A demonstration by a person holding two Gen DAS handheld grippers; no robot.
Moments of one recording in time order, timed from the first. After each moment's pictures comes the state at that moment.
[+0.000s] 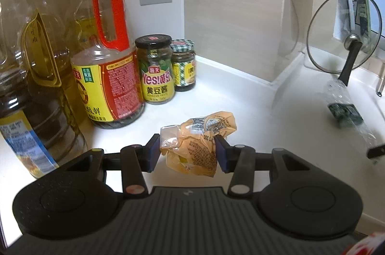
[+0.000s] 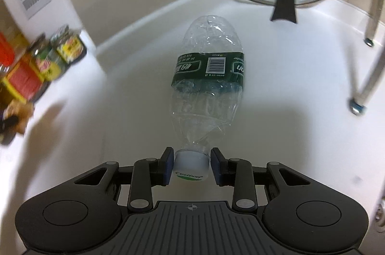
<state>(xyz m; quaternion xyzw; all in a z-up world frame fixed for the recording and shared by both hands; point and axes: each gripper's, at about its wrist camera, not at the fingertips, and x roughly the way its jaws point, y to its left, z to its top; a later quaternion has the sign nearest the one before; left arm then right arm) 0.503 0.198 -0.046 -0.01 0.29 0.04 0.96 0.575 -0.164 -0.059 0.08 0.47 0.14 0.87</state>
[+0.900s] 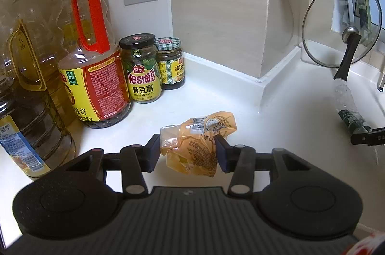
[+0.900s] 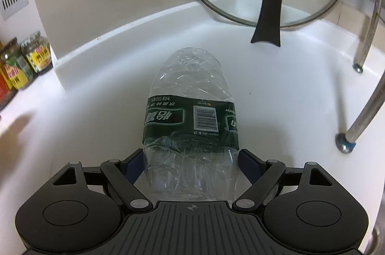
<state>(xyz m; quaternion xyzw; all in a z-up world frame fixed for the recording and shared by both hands) 0.514 0.166 -0.046 0.01 0.30 0.05 0.95 0.618 -0.163 -0.086 0.03 0.41 0.09 0.91</state>
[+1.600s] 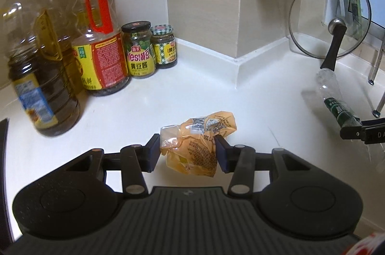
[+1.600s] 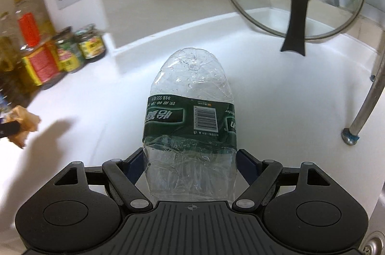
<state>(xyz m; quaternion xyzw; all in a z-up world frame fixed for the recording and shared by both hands) 0.440 0.113 -0.041 -0.01 0.31 0.08 0.95 0.552 -0.178 -0.068 0.02 0.38 0.20 0.90</state>
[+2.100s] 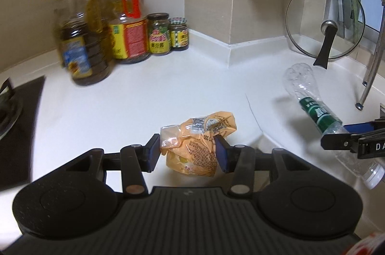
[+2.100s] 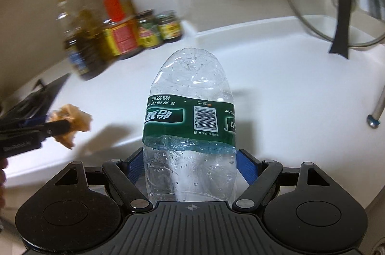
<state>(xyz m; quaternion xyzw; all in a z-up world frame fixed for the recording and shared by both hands) 0.315 0.038 -0.033 -0.04 0.31 0.15 0.94 0.453 -0.195 -0.051 0.00 0.37 0.36 0.86</state>
